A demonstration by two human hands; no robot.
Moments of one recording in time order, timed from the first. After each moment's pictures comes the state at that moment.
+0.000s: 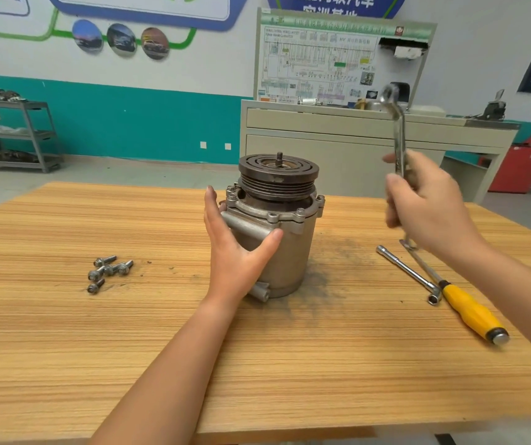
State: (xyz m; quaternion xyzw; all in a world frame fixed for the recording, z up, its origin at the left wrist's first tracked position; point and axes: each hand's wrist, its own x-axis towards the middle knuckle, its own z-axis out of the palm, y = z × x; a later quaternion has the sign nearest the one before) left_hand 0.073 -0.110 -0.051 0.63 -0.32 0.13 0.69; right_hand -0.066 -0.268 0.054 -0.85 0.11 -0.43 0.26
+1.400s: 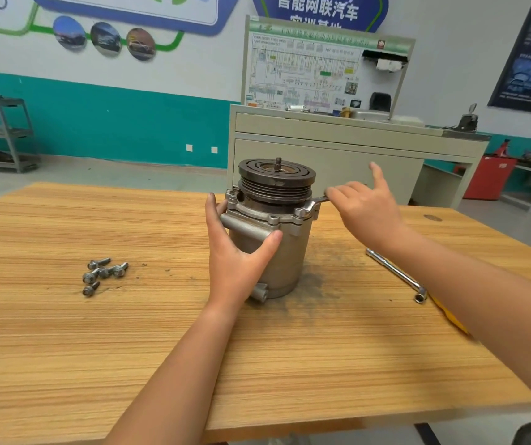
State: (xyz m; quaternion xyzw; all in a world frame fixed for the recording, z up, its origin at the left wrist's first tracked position) left_hand 0.067 -0.107 -0.053 0.62 -0.29 0.10 0.72; right_hand -0.019 -0.282 0.035 -0.88 0.05 -0.33 -0.33
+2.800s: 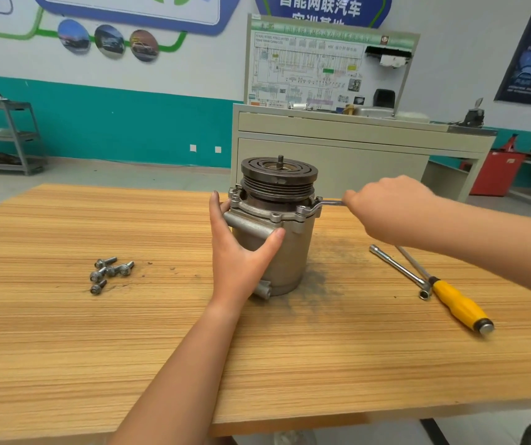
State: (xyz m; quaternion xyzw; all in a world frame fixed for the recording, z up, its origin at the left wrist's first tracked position) left_hand 0.070 -0.107 -0.054 0.63 -0.29 0.11 0.71; right_hand -0.048 -0.243 0.075 -0.91 0.14 -0.07 -0.38
